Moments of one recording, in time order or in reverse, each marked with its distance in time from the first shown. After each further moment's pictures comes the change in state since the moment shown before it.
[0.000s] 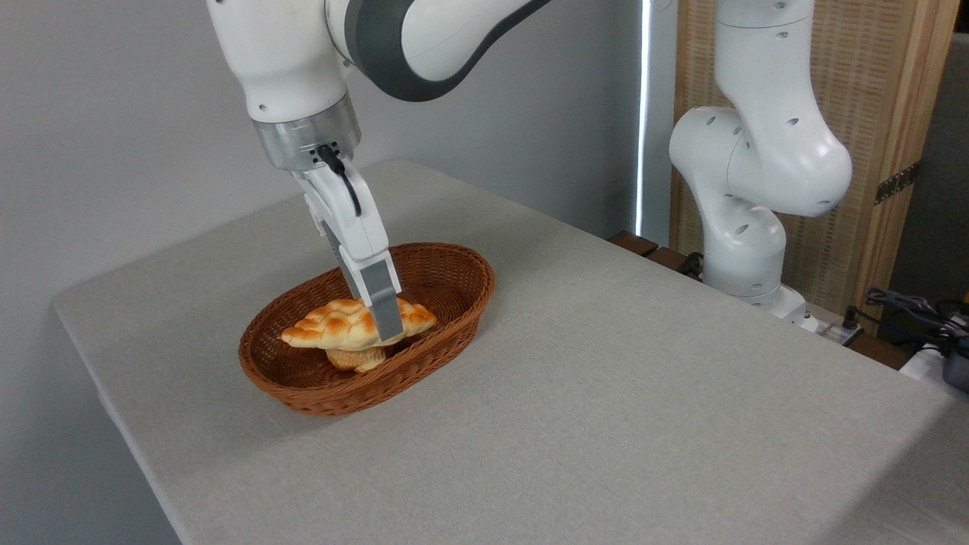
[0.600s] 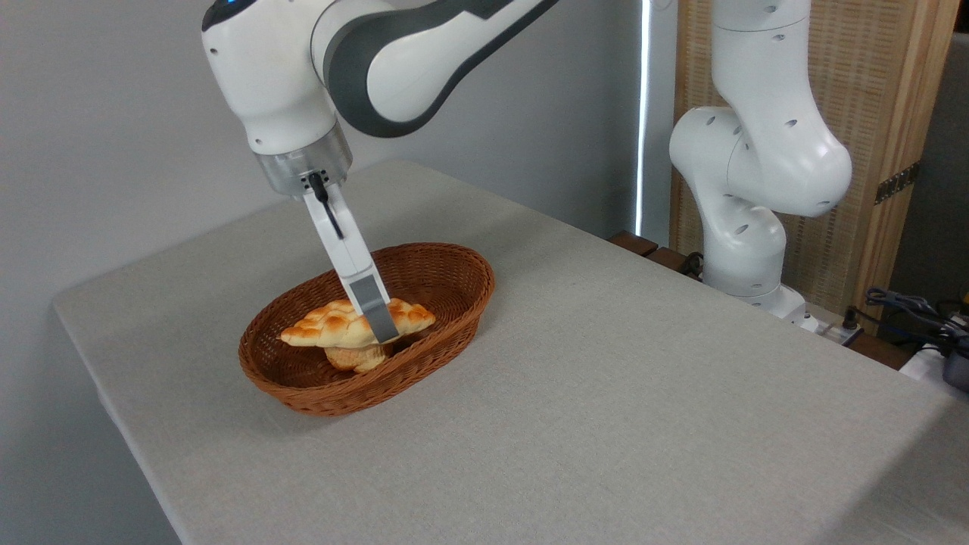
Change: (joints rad) arm -0.001 0.040 -0.091 -0.055 0.000 0.041 0.010
